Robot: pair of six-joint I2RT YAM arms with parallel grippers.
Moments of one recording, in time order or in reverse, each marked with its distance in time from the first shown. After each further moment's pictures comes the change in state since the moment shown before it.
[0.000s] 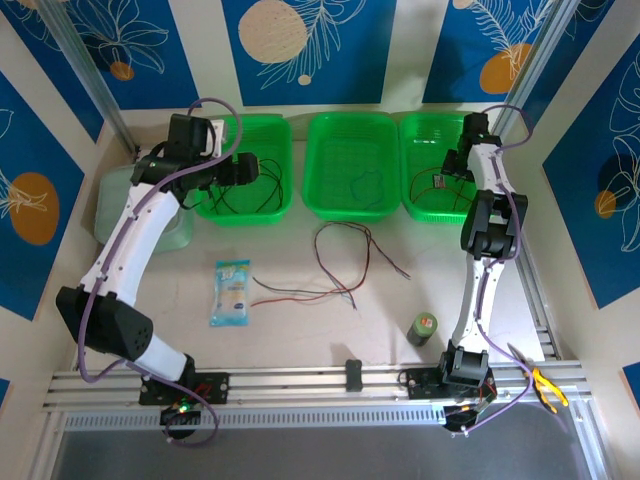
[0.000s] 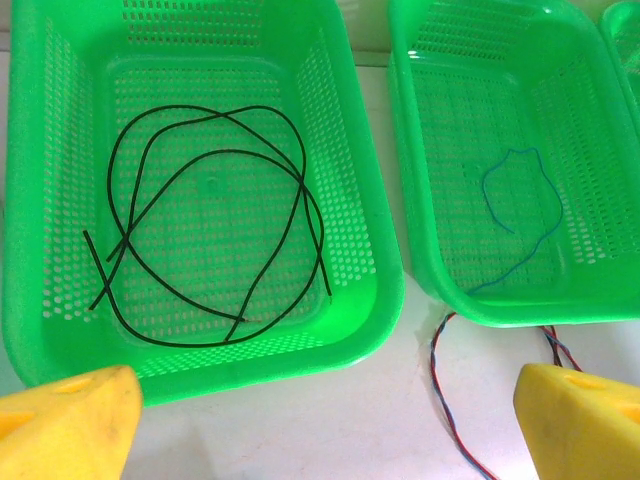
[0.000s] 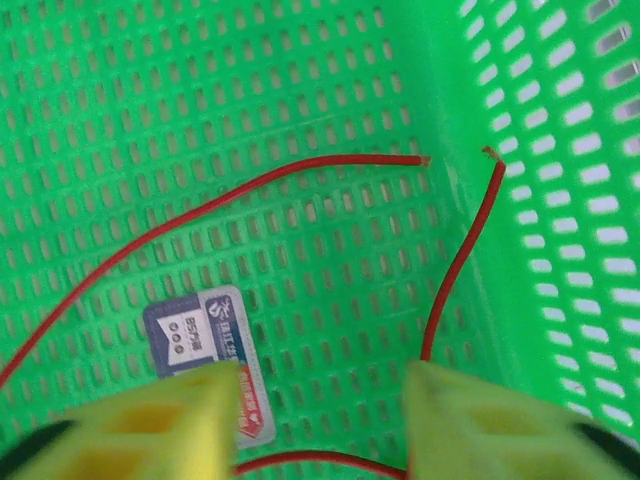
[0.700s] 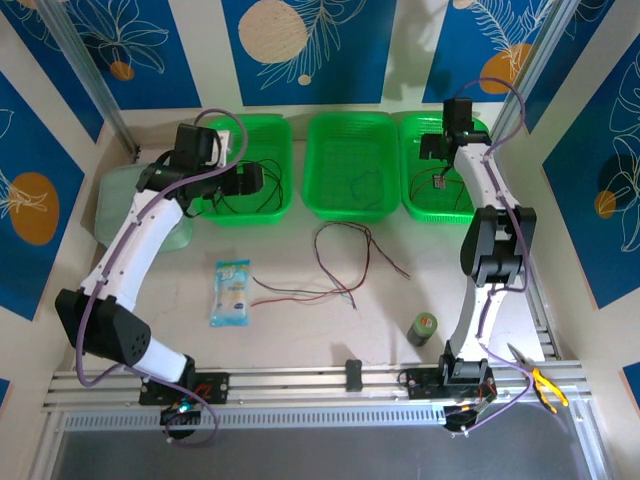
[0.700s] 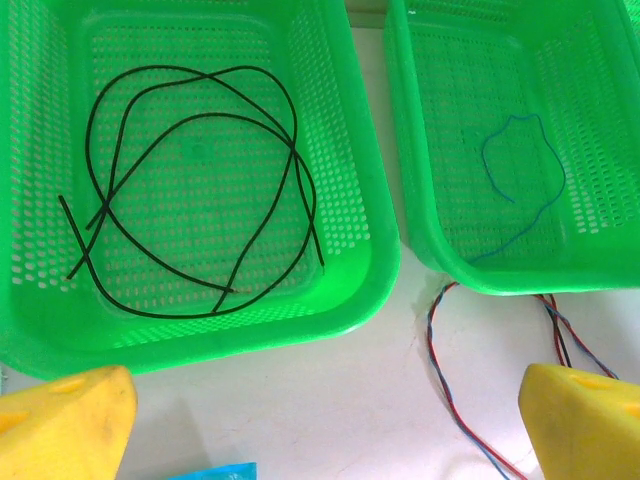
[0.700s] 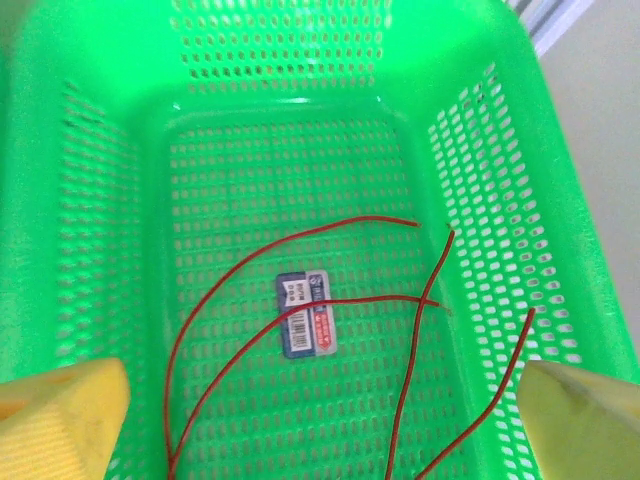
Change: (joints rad) left arm -0.029 -0.032 -0.082 0.012 0.000 -0.018; right arm 0.171 -0.438 -0.373 0.203 0.205 -0.107
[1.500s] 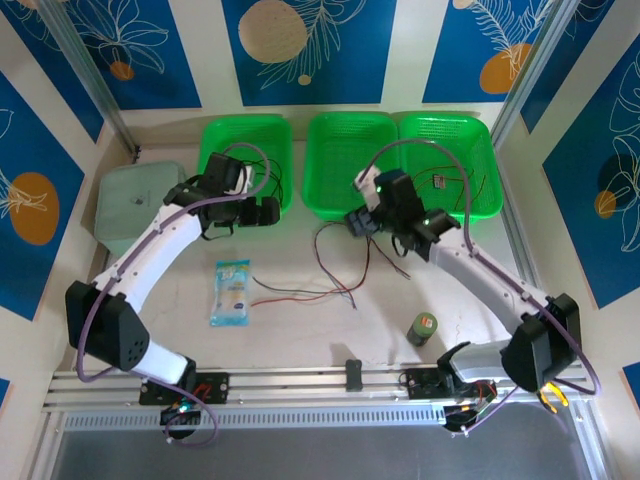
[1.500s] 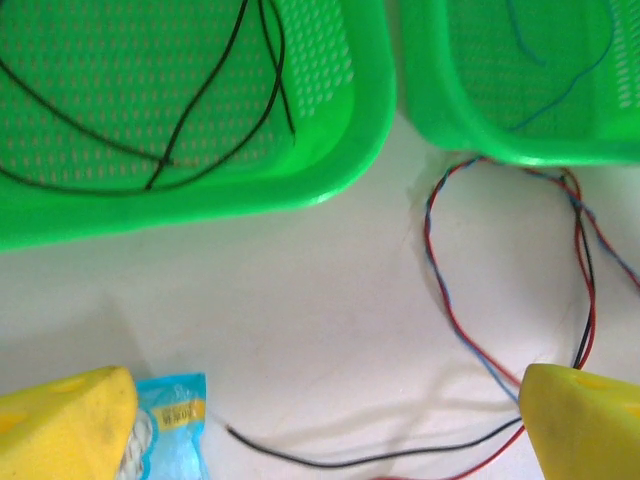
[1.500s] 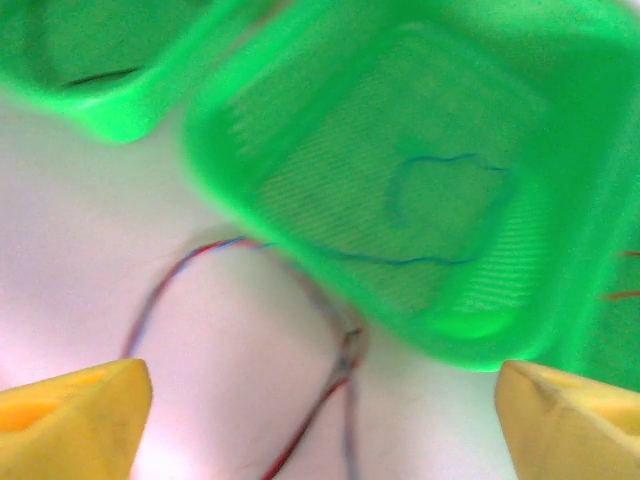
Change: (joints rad) left arm -0.107 -0.029 -0.238 0.023 -0.001 -0.092; right arm 0.590 -0.715 -0.768 0.156 -0.164 -0.155
